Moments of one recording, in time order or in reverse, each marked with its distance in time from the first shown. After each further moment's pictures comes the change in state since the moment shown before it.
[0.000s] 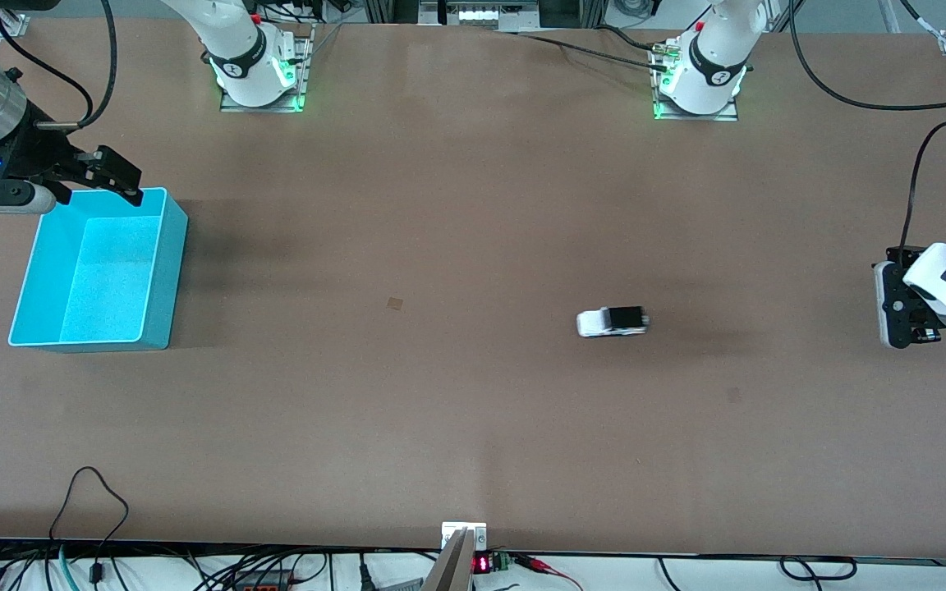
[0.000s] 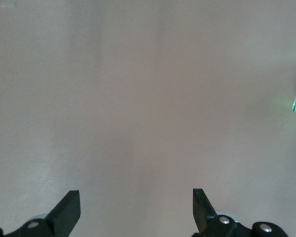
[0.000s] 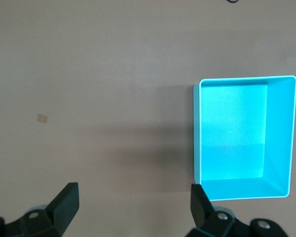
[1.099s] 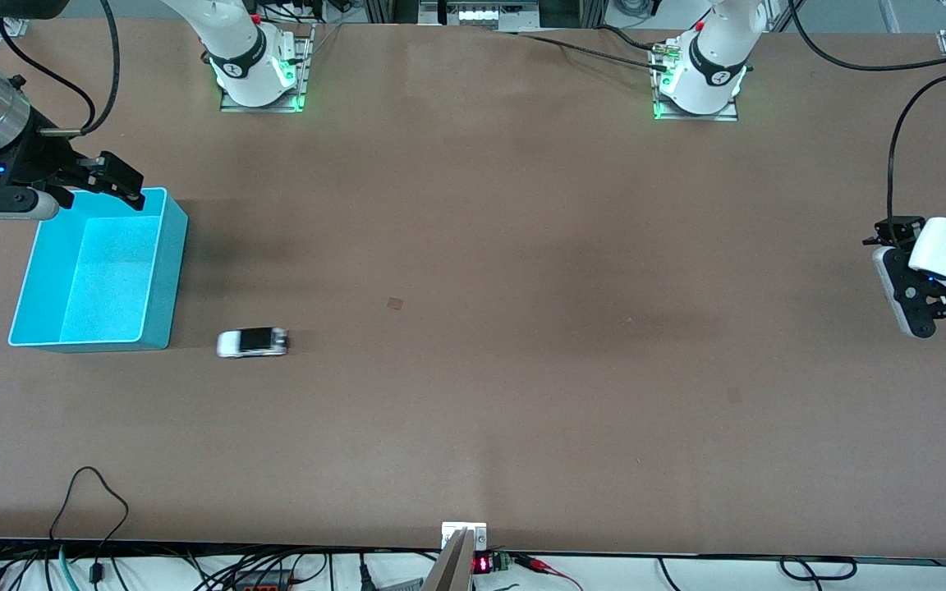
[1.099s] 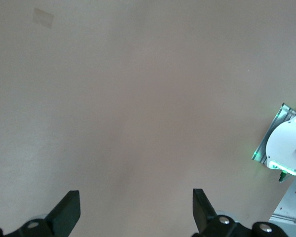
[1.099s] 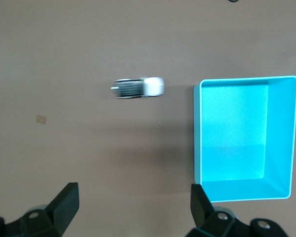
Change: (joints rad) left arm 0.000 -0.124 -0.073 0.014 -0.059 -0.130 -0.336; right arm 0.000 0.012 -0.001 0.000 0.000 0.008 0.002
